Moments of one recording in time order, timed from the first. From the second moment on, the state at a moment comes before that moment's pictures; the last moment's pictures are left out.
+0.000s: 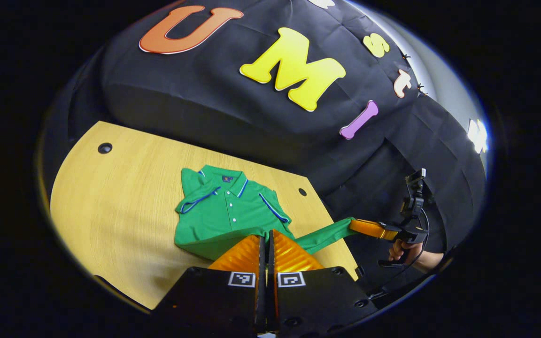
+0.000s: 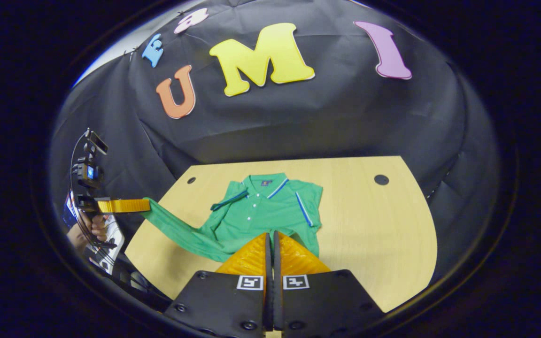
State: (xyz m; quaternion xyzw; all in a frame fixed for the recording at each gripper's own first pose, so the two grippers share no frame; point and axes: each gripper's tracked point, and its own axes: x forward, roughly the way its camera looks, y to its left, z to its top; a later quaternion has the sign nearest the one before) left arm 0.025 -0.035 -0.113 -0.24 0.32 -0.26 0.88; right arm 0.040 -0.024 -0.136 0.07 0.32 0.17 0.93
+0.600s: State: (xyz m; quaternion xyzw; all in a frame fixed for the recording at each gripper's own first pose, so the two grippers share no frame) left arm 0.185 -0.004 -0.114 -0.23 0.28 -0.22 0.91; right arm 0.197 -0.010 -0.138 0.04 0.29 0.16 0.94
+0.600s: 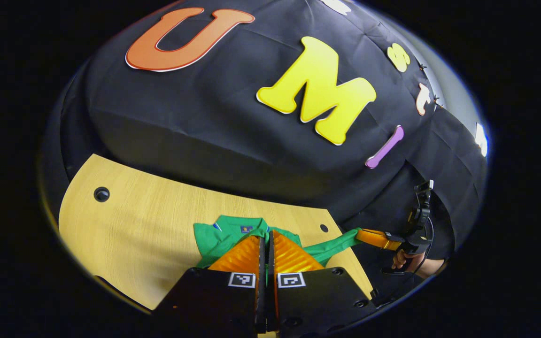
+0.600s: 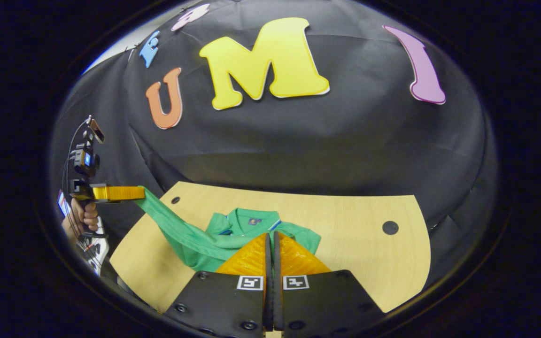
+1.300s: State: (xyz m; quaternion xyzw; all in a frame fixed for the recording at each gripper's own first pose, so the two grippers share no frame) left arm 0.307 0.010 -0.269 -0.13 0.30 -0.16 0.93; right arm 0.334 -0.010 -0.272 -0.02 0.31 0.10 0.95
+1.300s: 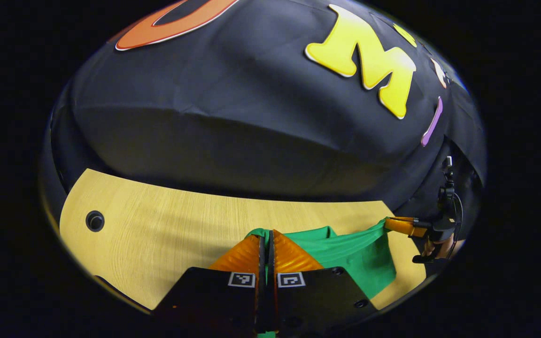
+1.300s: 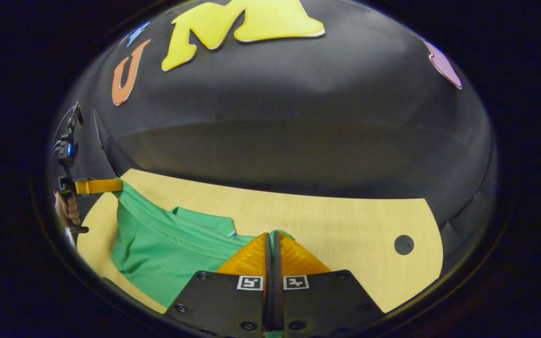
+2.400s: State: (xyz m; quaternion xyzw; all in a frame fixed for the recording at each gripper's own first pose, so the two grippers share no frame) left arm 0.313 0.025 -0.349 -0.11 0.36 -0.10 0.92; right arm 0.363 -0.016 -0.307 -0.06 0.31 0.05 0.95
